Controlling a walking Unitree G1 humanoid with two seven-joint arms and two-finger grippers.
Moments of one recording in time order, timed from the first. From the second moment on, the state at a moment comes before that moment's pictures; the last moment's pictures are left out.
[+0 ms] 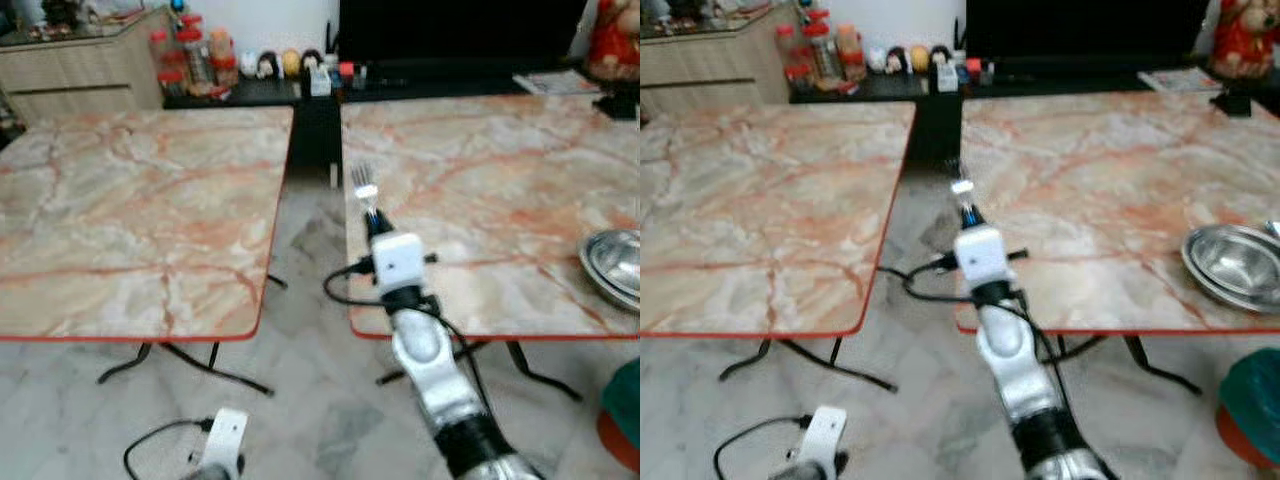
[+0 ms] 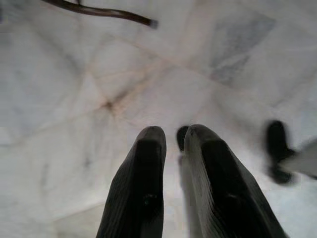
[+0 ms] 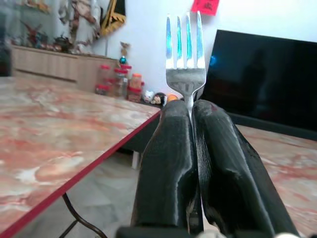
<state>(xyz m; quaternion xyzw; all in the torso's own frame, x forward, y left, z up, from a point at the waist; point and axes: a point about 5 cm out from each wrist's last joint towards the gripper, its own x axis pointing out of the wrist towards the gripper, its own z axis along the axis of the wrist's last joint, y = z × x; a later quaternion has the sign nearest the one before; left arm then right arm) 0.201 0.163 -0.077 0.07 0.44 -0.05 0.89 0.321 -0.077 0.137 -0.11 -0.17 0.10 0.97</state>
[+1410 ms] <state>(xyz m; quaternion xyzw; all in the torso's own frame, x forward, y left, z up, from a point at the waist) 0.195 0.165 -0.080 0.09 0.45 -0.06 0.89 0.324 -0.083 0.135 -0.12 -0.16 0.09 0.97</state>
